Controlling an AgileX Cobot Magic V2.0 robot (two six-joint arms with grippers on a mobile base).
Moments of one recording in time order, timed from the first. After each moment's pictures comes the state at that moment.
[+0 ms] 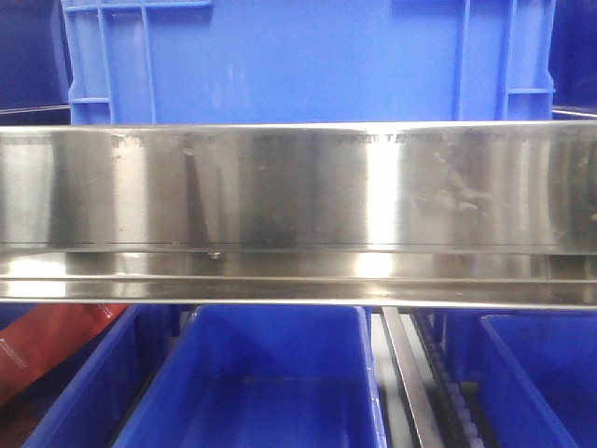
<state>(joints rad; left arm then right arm) -0.44 0.54 -0.61 0.00 0.30 -0.03 0.44 0.49 -0.60 0.20 0.40 -0.20</state>
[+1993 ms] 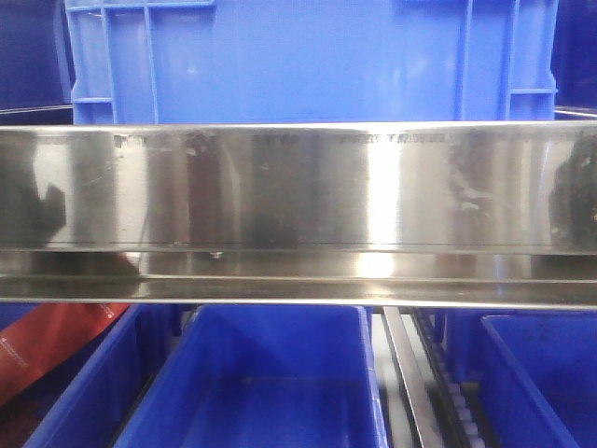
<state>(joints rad) 0.00 0.01 0.00 -0.04 0.04 0.03 0.44 0.36 -0.41 0.20 0.30 -0.20</state>
